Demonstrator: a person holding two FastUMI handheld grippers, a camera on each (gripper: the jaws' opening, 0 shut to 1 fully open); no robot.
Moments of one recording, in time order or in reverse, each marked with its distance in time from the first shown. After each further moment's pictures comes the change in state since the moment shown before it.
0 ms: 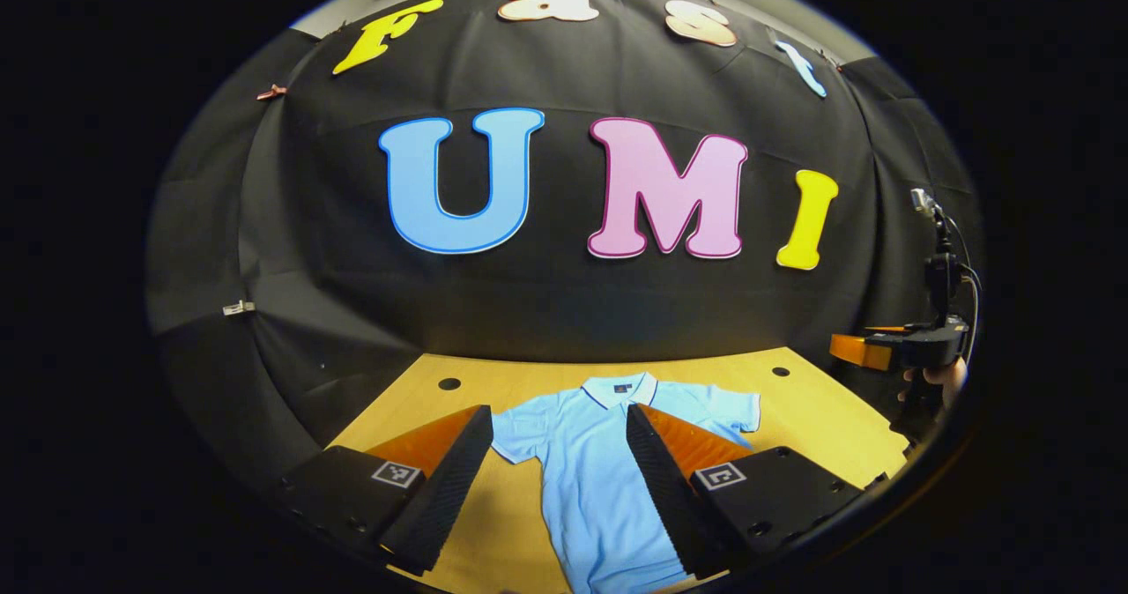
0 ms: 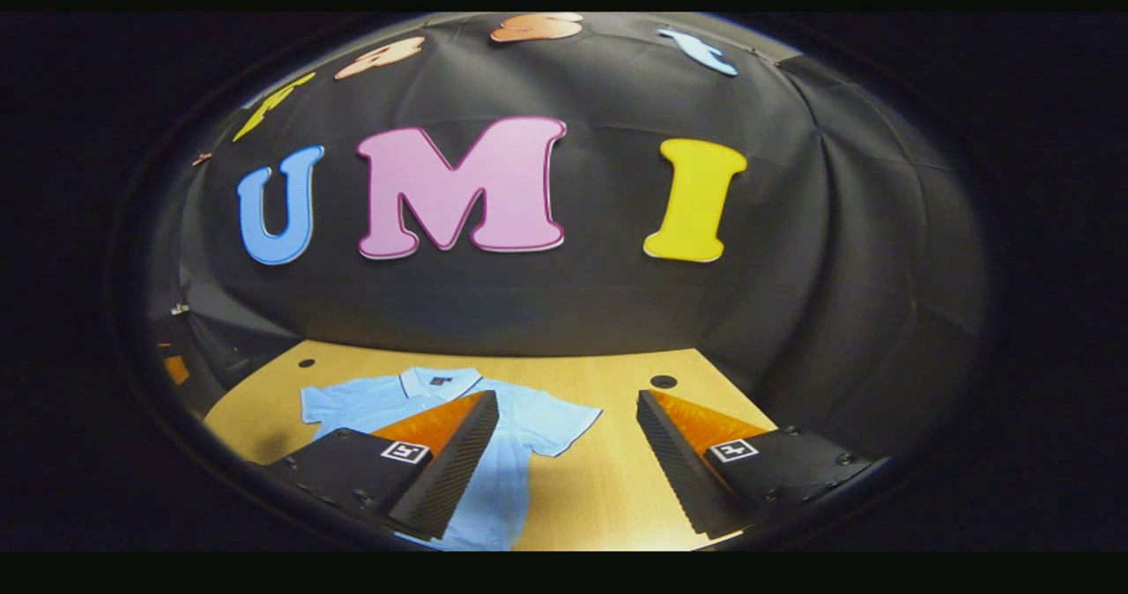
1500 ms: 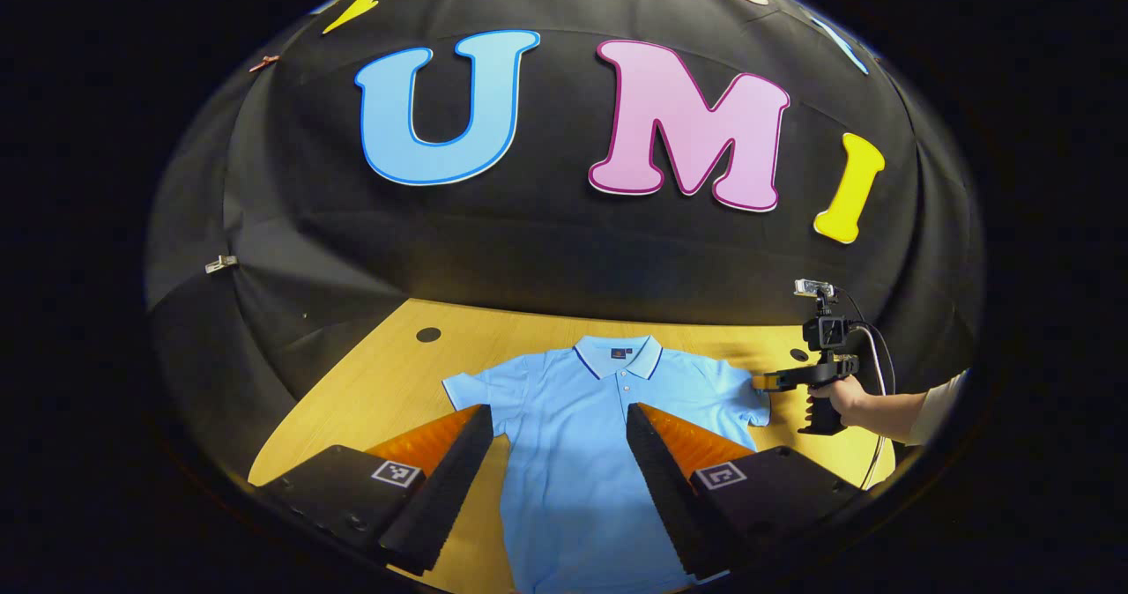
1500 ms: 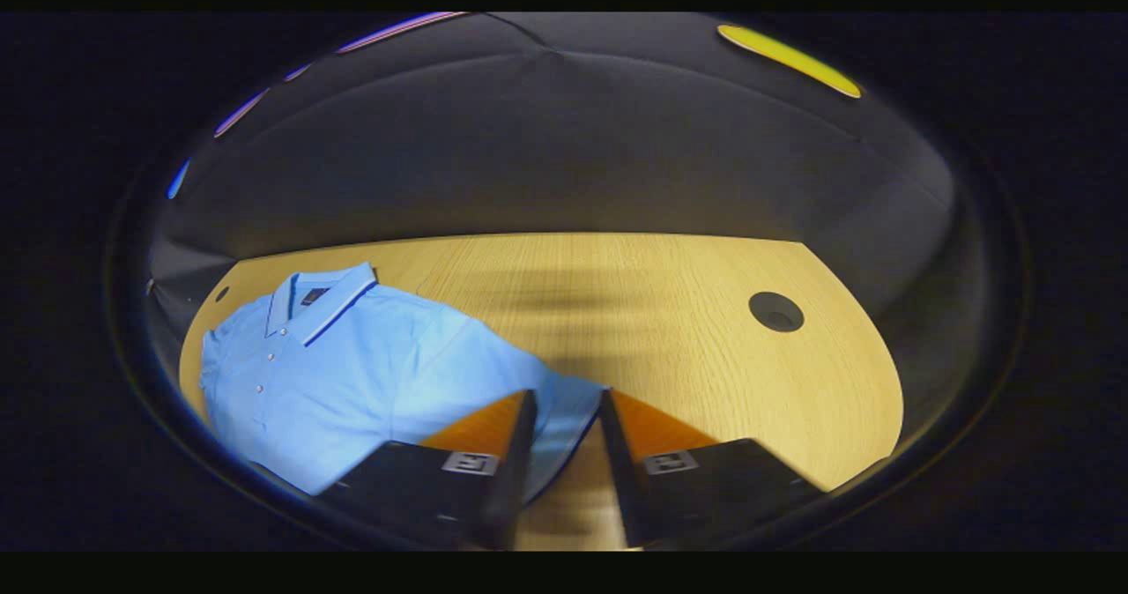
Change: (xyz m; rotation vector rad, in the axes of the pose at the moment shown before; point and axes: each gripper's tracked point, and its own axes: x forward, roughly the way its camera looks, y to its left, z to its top) left arm 0.077 -0.042 -0.032 -0.070 0.201 0.035; right arm 0.259 -0.017 -0.181 -0.005 0.463 0.081
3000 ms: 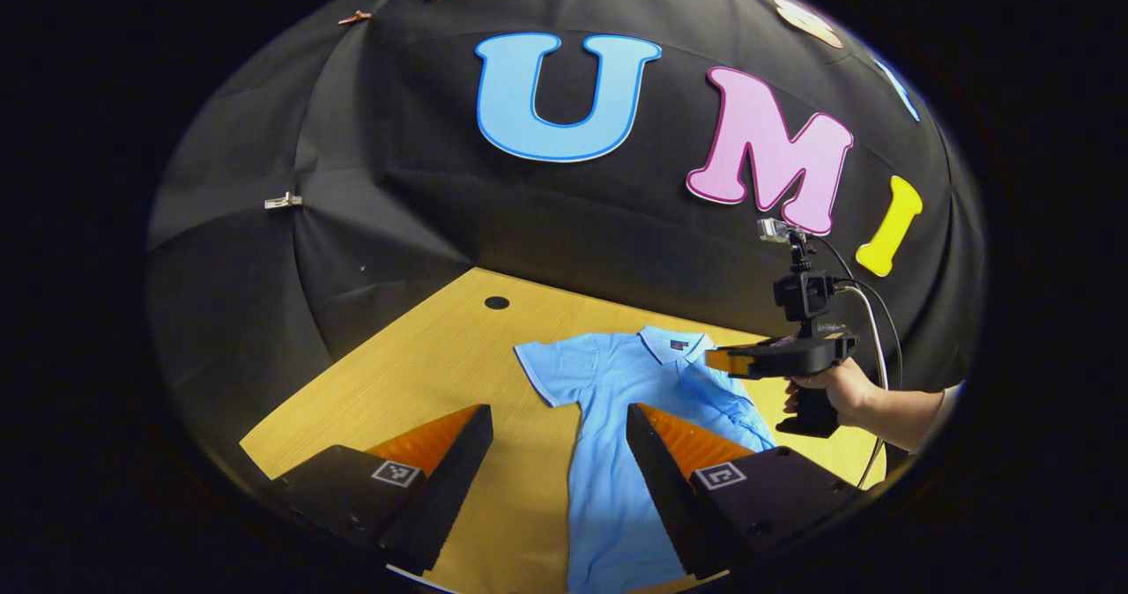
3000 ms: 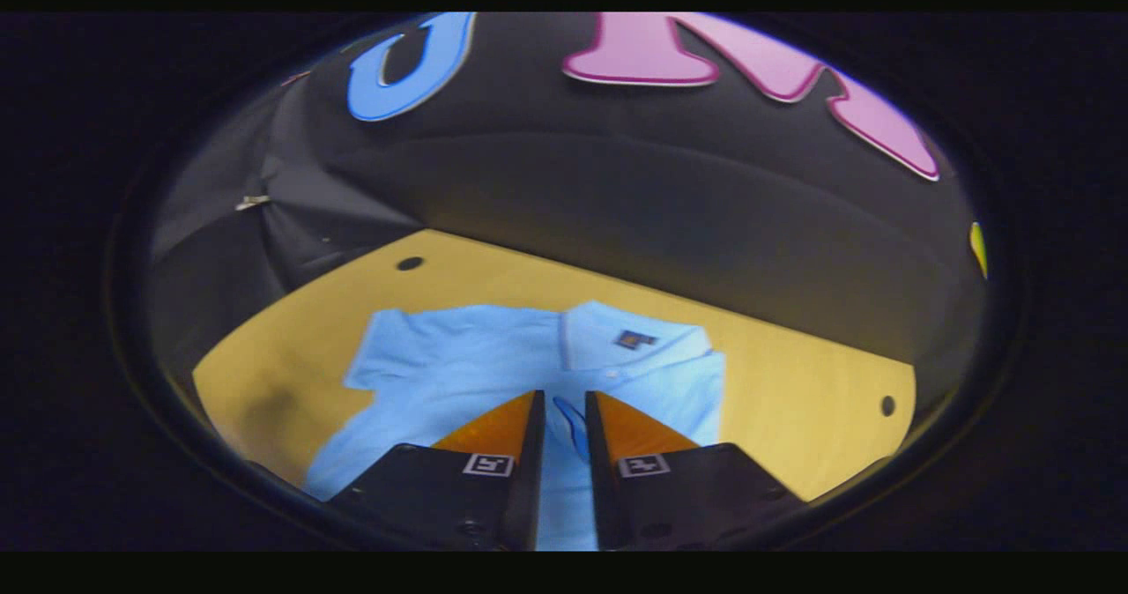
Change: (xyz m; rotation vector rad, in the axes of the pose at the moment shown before) left arm -0.040 0.109 -0.047 -0.168 -0.015 0.101; right arm -0.110 0.323 0.021 -0.368 -0.108 0.392
